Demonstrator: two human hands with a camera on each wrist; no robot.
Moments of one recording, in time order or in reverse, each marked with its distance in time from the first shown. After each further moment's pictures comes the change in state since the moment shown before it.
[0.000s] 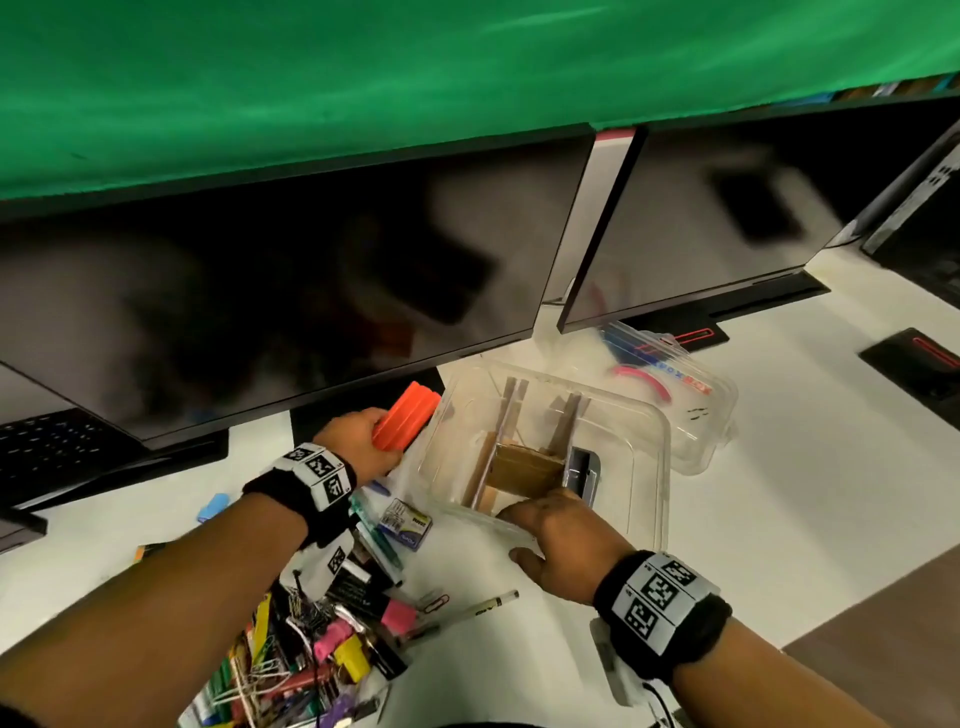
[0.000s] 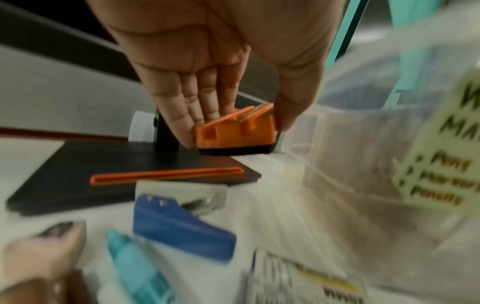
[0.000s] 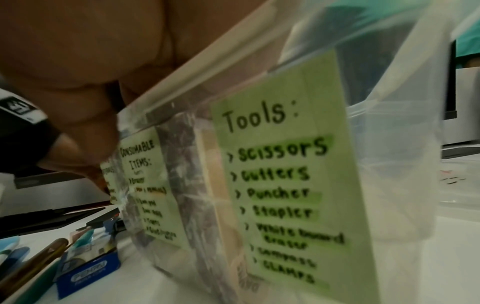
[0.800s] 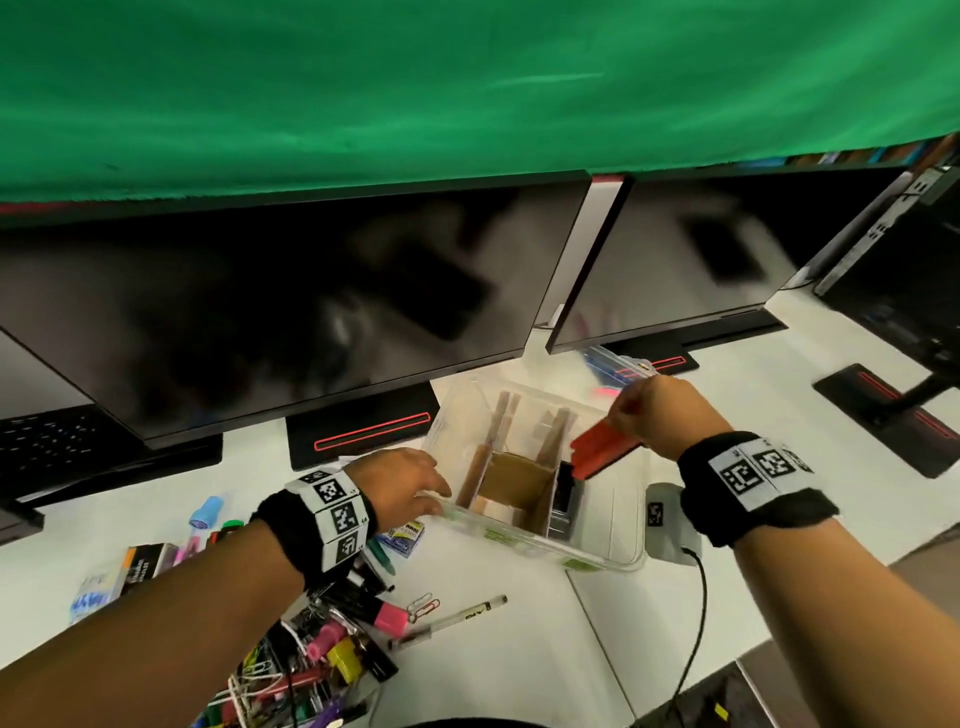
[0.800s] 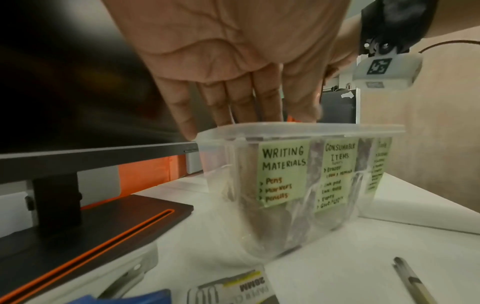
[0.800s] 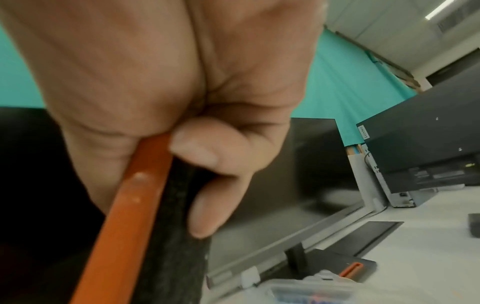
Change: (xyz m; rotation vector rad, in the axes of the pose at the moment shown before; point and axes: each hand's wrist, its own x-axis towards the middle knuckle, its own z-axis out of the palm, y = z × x) left_hand -0.057 0.034 -0.008 0.363 -0.227 0.551; right_hand 0.005 0.045 -0.134 -0.072 0.253 0.530
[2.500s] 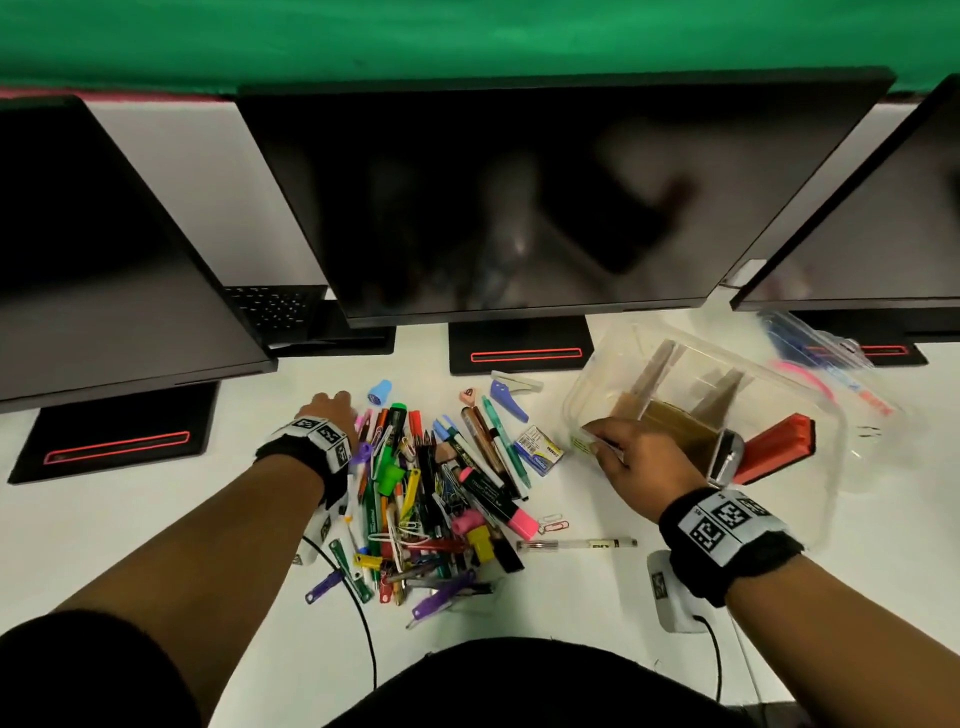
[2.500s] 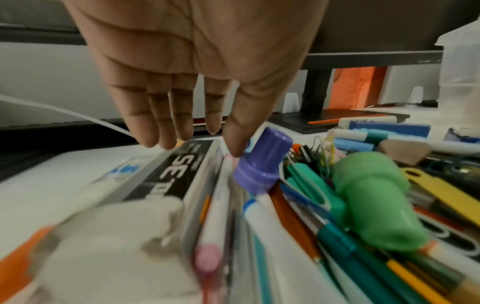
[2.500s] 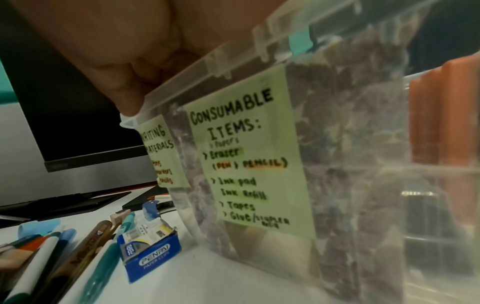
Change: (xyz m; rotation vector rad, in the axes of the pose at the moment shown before) left_hand -0.130 -0.151 0.086 -0.129 0.031 -1.057; right_hand -0.042 -0.100 0.154 0.220 -0.182 -0.444
